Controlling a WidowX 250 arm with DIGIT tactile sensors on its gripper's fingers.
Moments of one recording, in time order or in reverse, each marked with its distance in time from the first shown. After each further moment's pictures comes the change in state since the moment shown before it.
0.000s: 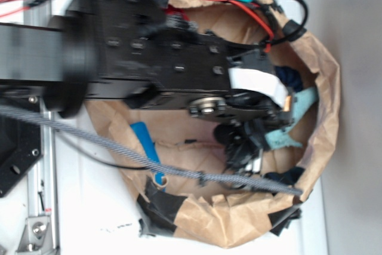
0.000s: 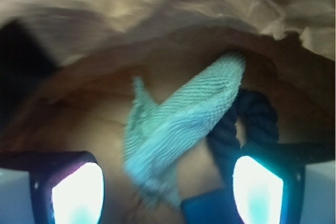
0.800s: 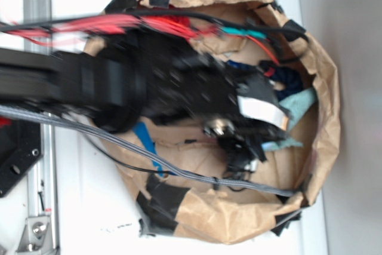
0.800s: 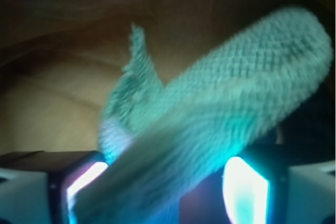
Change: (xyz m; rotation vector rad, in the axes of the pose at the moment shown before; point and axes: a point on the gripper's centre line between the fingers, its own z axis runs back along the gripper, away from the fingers) arm -0.005 -0.001 -0.063 0.054 0.064 -0.134
